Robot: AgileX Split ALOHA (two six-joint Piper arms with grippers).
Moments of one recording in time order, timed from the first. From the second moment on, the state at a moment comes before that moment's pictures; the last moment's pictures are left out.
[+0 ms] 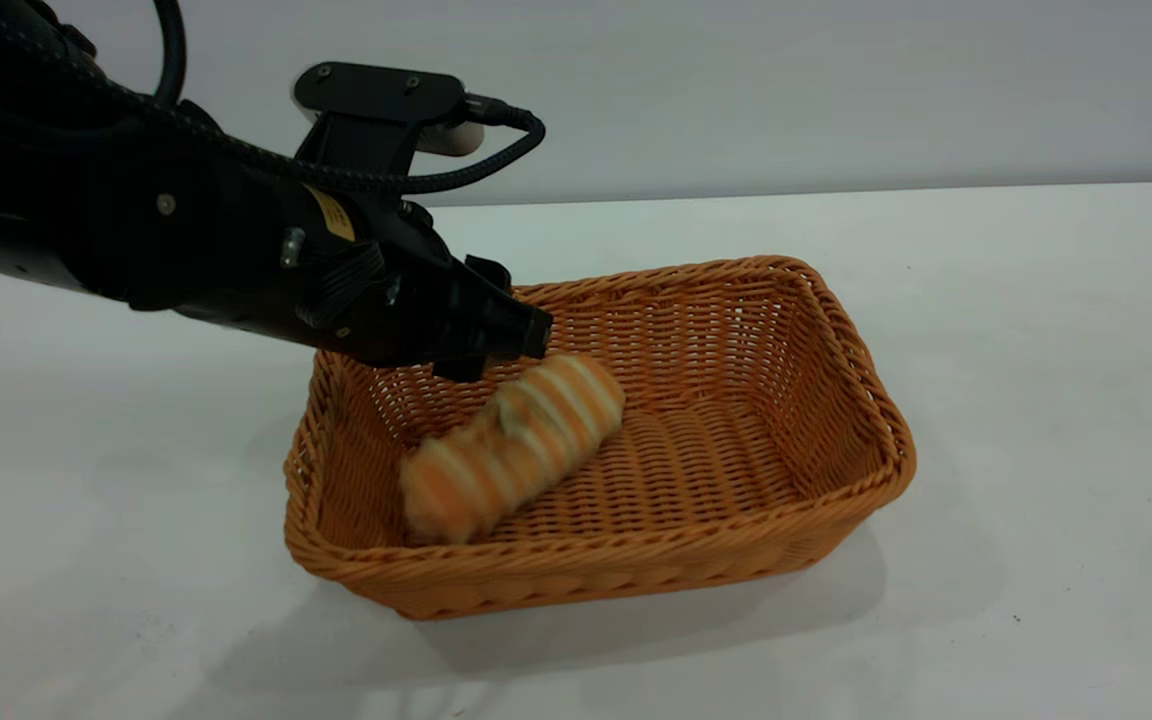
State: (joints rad) left arm -0.56 1.98 -0.83 -0.16 -0.44 0.03; right arm 0.33 0.72 -1.12 0.16 1.19 -0.18
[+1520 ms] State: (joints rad) left arm -0.56 0.84 -0.62 -0.11 0.70 0.14; right arm 0.33 0.16 -0.50 0.11 1.16 -0.11
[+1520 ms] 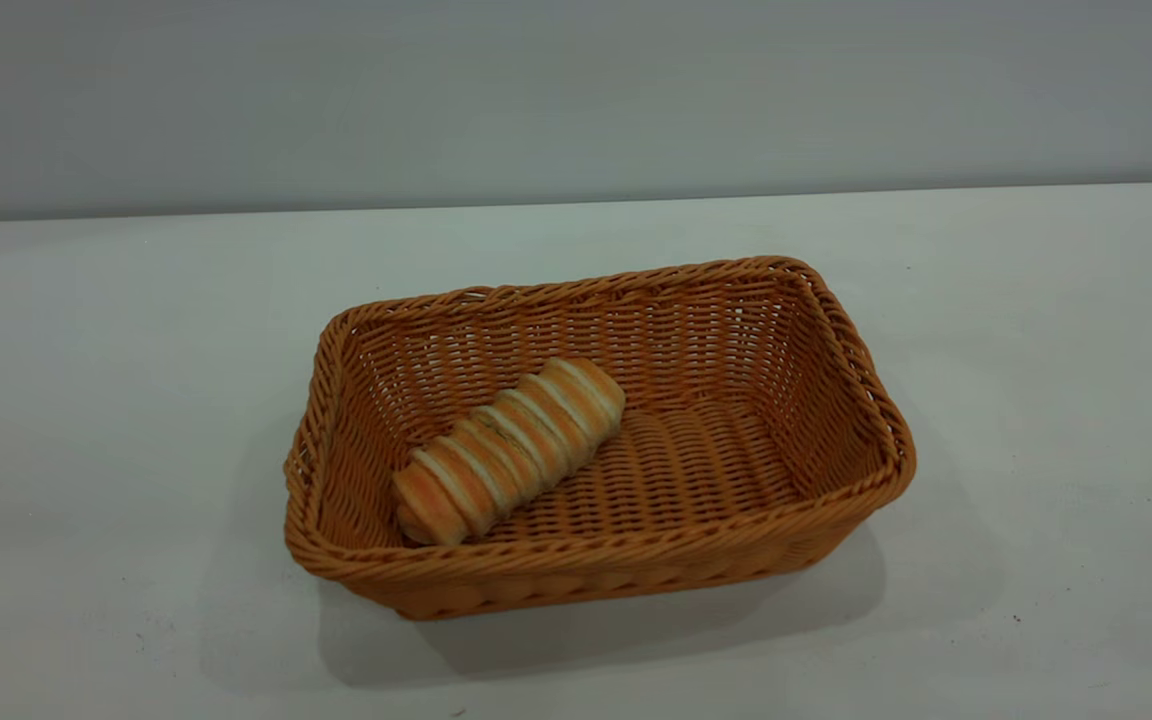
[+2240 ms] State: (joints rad) left arm -0.56 0.32 -0.52 -0.05 1.06 0.07; right arm 0.33 0.16 -0.49 0.10 1.15 -0.09
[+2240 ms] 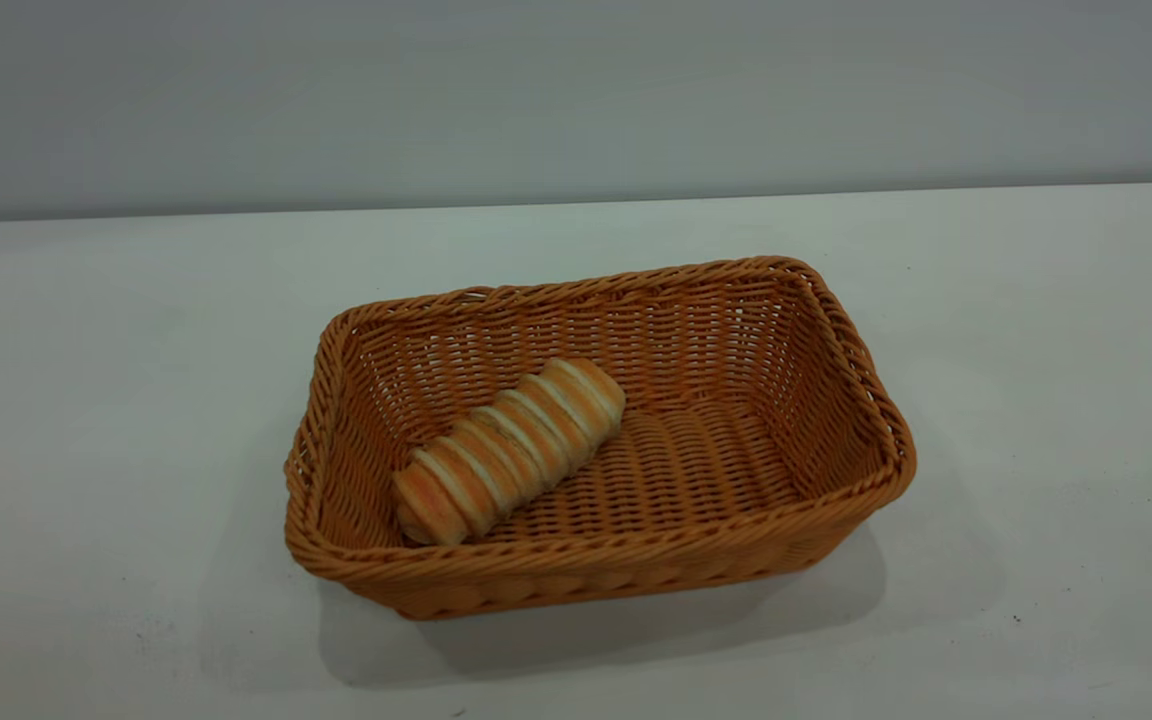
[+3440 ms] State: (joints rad) left arm -0.56 0.09 -0.49 0.04 1.13 0.00; right arm 0.33 0.16 -0.49 0.11 1.15 -0.09
